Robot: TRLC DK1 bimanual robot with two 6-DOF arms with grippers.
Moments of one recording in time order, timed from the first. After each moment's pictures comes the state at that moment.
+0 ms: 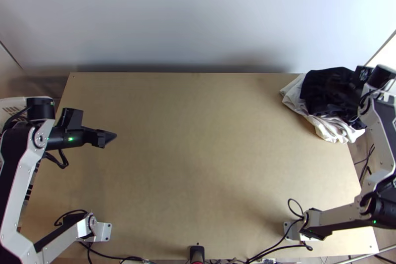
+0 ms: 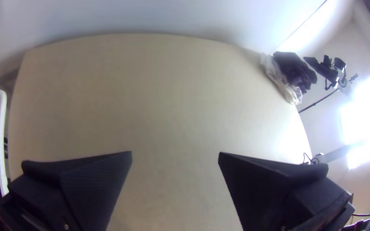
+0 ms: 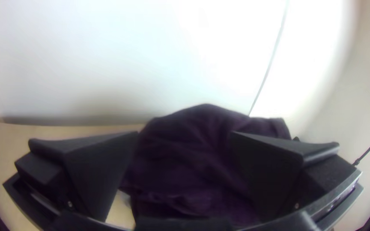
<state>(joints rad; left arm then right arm) 0.17 1.12 1.14 -1.03 0.52 0.23 -0.35 1.56 1.33 -0.22 -0.10 -0.13</state>
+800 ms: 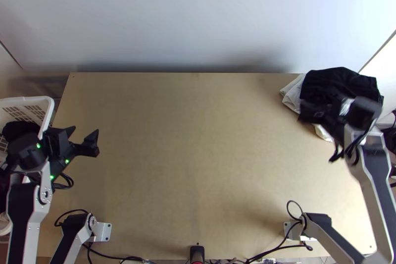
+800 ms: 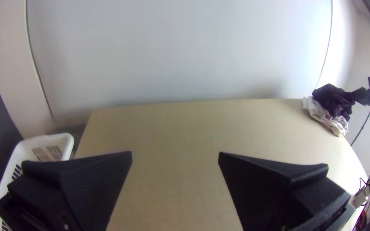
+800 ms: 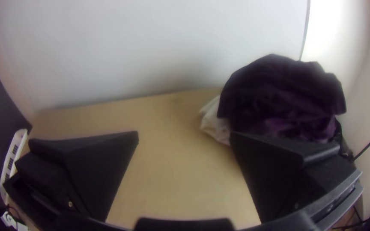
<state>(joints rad) 0.18 0.65 0.76 -0.52 0.23 0.13 -0.07 1.00 0.97 -0.46 -0.11 0.12</state>
